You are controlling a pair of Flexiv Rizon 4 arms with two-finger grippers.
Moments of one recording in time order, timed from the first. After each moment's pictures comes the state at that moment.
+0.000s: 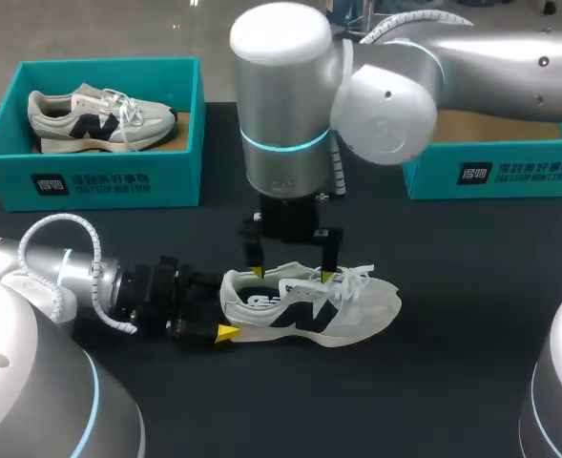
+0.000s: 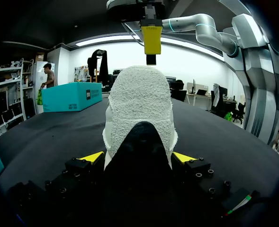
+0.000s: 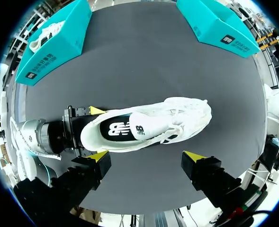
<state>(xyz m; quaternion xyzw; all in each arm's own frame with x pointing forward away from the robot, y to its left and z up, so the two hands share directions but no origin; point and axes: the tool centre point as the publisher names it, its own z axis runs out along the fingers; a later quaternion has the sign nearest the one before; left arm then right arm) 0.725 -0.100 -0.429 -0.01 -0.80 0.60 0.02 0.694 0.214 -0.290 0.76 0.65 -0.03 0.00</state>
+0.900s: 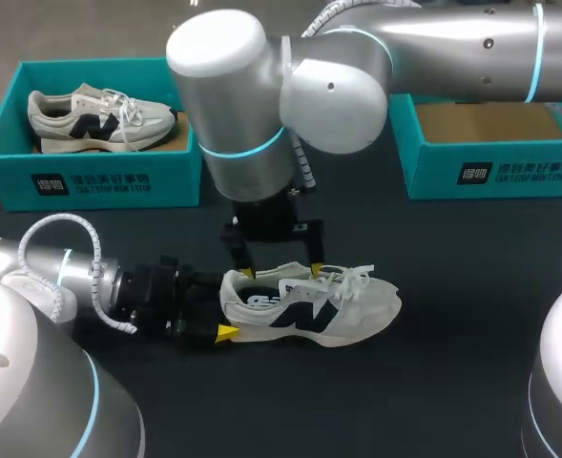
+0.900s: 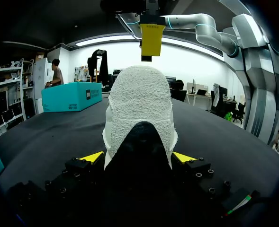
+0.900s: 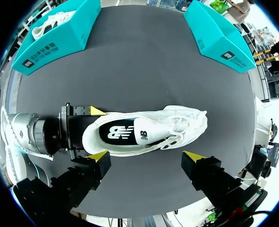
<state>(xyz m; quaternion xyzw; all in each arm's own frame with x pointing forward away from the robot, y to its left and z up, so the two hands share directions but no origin) 0.725 -0.100 -0.429 -0.01 -0.80 0.60 0.02 0.701 0.224 -0.290 0.73 0.68 -0.06 0.06</state>
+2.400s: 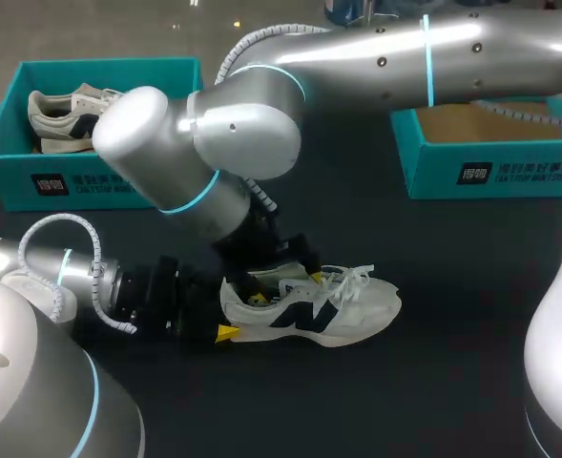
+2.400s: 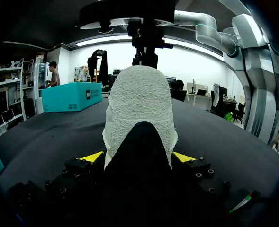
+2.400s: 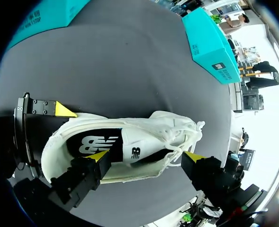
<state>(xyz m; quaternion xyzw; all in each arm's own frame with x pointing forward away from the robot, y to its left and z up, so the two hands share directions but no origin) 0.725 -0.100 -0.429 -0.01 -0.80 0.60 0.02 0.712 0.207 -0.348 0.68 0.69 -0.18 0.18</state>
